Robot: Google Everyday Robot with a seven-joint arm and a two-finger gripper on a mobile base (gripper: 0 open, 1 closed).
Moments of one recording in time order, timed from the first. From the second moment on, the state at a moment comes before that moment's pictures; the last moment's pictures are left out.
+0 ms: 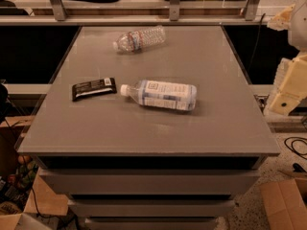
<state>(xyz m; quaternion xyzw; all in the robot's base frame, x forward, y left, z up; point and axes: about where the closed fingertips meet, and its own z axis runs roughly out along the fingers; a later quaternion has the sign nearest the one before) 0.437 -0.208 1.003 -0.60 0.77 -0.06 0.20</state>
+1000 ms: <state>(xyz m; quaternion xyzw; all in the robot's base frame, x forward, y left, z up) 0.450 -0.179 0.997 -0.63 0.75 -0.05 0.19</state>
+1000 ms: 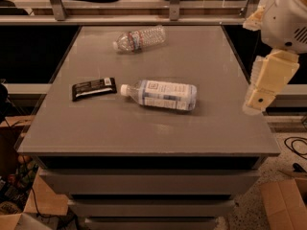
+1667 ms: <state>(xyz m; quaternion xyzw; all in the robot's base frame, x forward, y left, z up) 0.478 -0.115 0.975 -0.68 0.71 -0.02 0.17</state>
